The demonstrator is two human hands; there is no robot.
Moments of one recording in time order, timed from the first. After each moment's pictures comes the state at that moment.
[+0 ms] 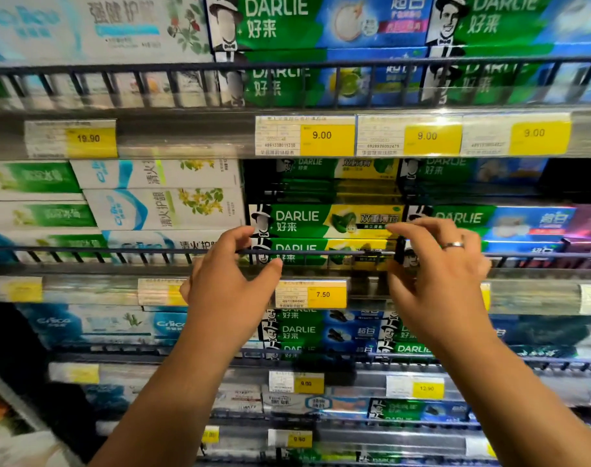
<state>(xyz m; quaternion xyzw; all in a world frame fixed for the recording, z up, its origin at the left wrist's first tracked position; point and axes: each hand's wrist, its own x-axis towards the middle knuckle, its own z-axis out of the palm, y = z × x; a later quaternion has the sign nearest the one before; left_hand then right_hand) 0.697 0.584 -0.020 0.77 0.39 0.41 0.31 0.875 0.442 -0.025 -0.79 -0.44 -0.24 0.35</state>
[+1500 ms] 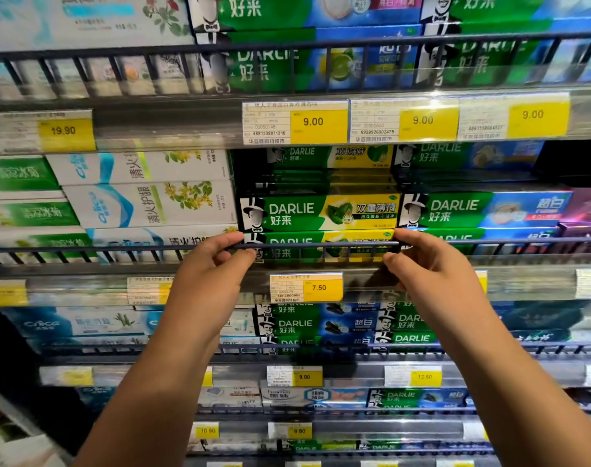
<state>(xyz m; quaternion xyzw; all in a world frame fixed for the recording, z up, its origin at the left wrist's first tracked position) 0.695 0.589 -0.014 0.64 0.40 0.40 0.51 0.869 0.440 -0.024 -0.72 -0.30 0.10 0.61</state>
